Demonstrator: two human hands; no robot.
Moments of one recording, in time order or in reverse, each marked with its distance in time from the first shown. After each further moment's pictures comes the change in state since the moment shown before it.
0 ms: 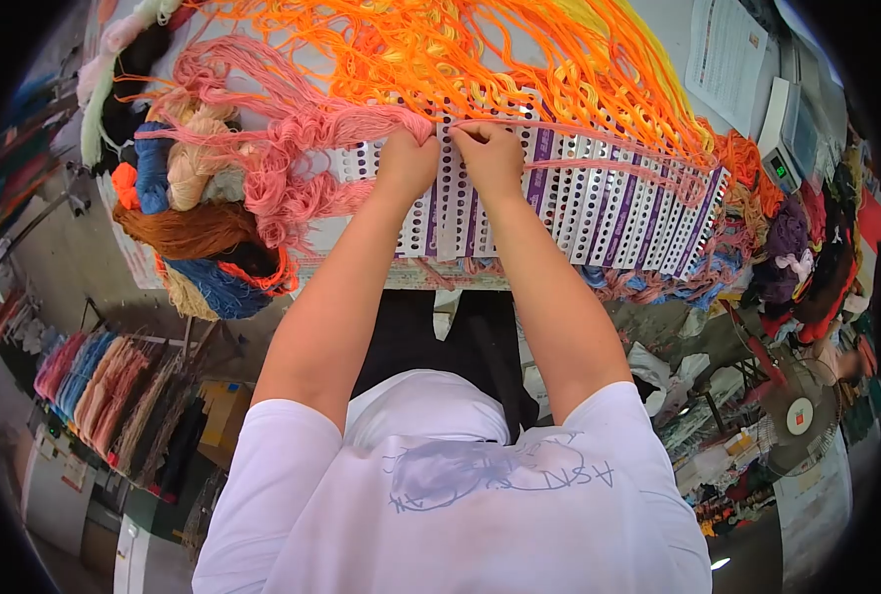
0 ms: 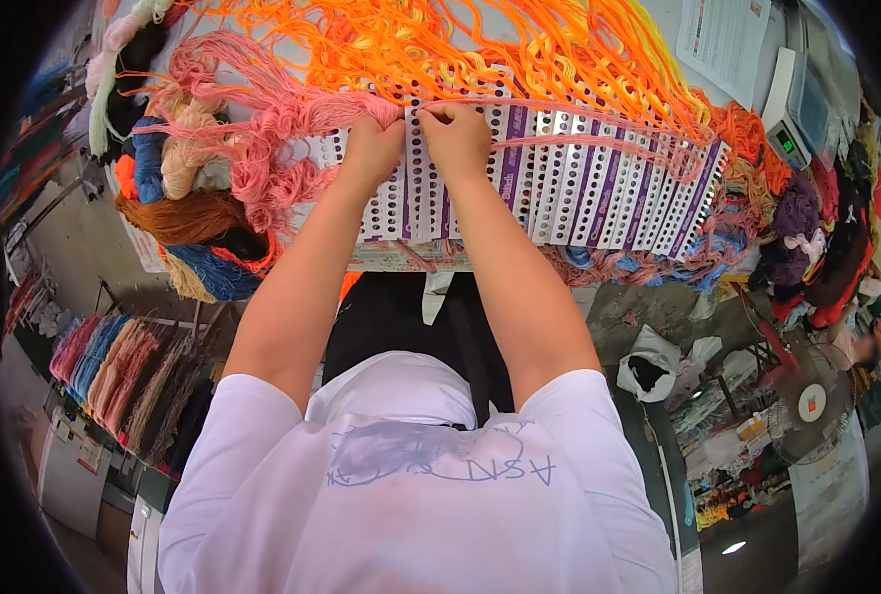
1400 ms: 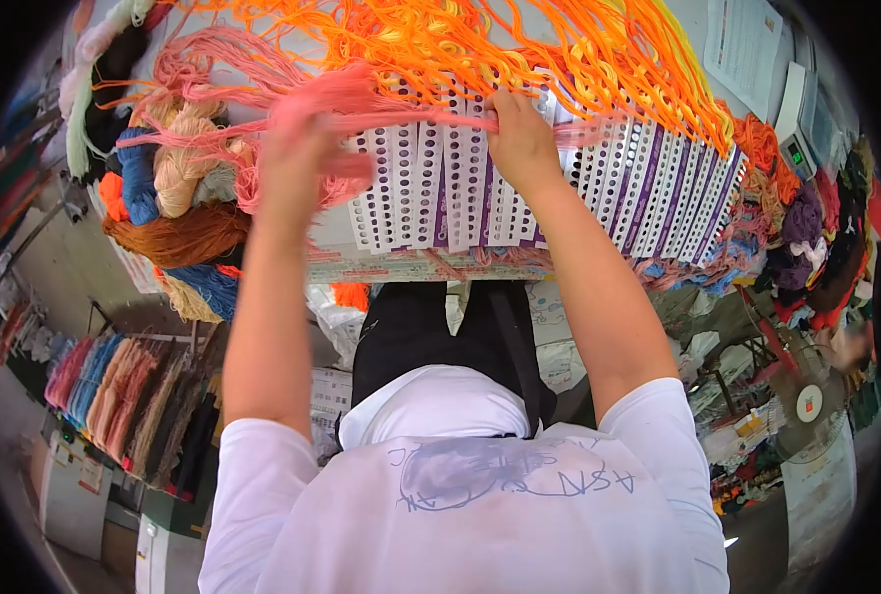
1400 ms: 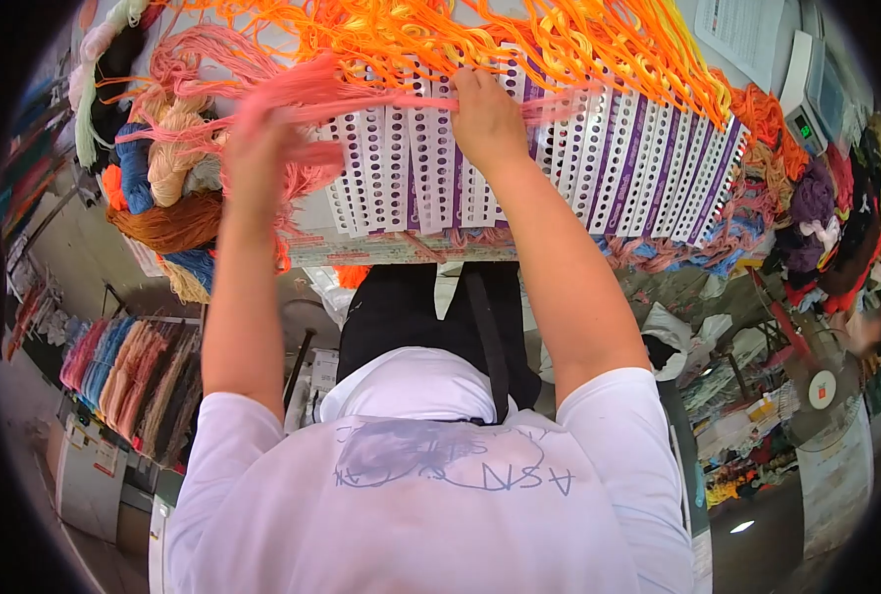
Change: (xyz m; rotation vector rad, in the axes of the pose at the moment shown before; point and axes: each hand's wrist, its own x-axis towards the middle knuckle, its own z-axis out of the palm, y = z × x) left_hand -0.027 0.002 -0.116 -0.719 -0.056 0.104; right_hand 0.017 0.022 -0.027 -0.613 -0.117 -0.517
